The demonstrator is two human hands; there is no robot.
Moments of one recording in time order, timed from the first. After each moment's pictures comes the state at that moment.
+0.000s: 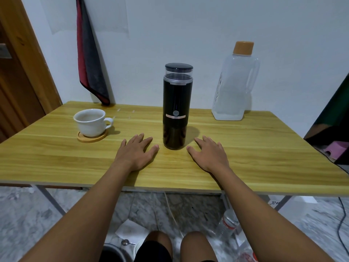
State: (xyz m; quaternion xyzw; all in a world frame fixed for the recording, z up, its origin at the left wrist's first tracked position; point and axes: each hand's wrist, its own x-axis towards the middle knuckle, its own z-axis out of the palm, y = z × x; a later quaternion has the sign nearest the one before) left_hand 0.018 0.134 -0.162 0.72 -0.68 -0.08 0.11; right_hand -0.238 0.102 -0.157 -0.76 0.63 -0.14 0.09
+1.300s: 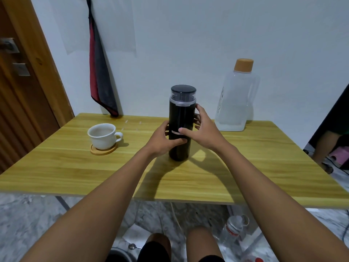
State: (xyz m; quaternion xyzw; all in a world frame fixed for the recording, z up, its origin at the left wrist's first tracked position) left_hand -0.028 0.108 -0.086 0.53 -0.63 -0.33 0.46; right_hand -0.211 0.087 -0.047 -0.75 0.42 -0.39 0.32
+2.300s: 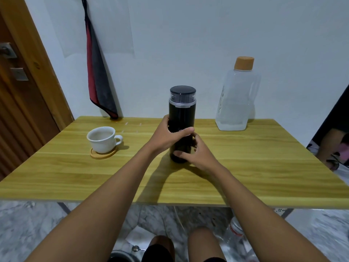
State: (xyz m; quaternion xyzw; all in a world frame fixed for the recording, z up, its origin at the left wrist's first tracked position) left_hand -0.040 0.108 -0.061 0.52 -0.61 -0.34 0.49; right_hand -0.204 0.093 -0.120 -0.70 0.46 -0.35 0.41
